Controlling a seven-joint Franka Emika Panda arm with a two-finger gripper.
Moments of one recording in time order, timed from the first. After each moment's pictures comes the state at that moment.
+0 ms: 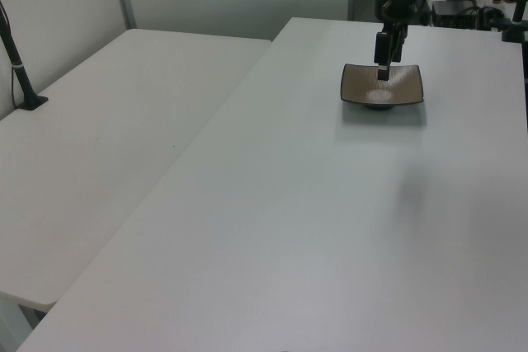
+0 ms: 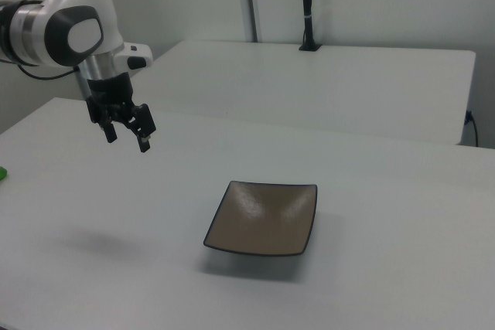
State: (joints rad) arm 0.13 0.00 0.04 -1.83 0.01 1.84 0.14
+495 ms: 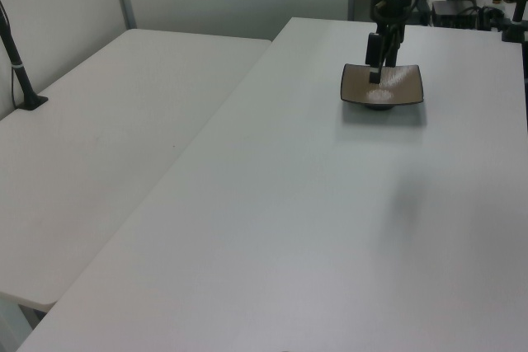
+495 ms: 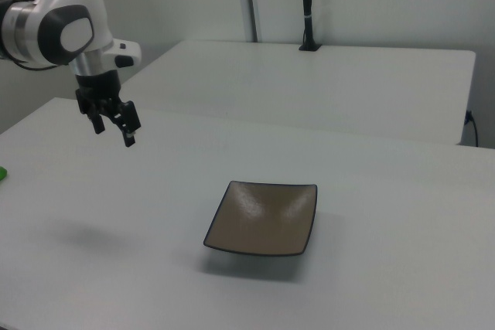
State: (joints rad) arm 0.14 0.02 0.08 -1.81 0.07 1.86 0.24
